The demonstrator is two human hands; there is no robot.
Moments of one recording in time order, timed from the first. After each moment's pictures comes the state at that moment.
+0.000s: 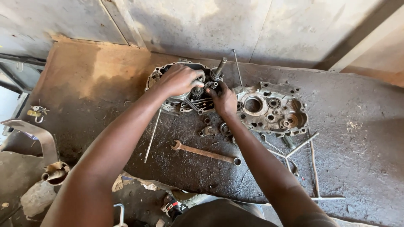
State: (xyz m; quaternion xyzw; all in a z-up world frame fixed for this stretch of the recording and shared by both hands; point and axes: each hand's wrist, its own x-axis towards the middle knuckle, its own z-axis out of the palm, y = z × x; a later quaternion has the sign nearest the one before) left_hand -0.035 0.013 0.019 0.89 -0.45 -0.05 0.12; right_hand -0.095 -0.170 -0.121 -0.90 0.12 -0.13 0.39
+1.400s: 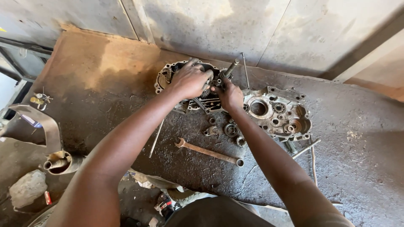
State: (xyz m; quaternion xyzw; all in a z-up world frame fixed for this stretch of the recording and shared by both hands) left_hand -0.035 0.012 -0.008 0.90 -0.43 0.06 0.01; right_hand -0.079 -0.164 -0.093 -0.95 0.10 -0.06 0.29
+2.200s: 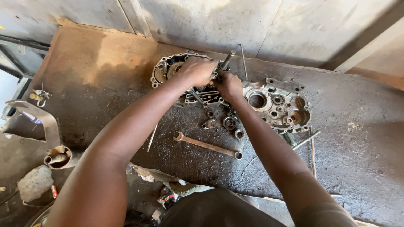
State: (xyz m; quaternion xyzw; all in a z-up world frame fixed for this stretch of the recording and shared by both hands) left_hand -0.011 -0.030 -0.026 0.91 -0.41 -0.05 0.02; right_hand -0.062 -0.174 -0.090 -0.95 0.09 0.00 0.31
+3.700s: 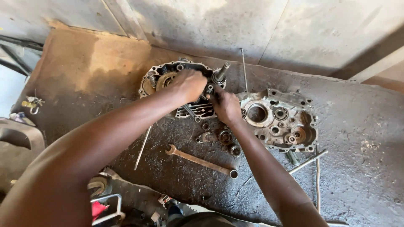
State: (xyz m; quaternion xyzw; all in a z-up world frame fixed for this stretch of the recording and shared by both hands) left_hand 0.007 -0.031 -0.072 0.93 -0.35 -0.07 -0.03; right_hand -0.088 -0.189 -0.089 -0.93 0.01 -0.01 0.37
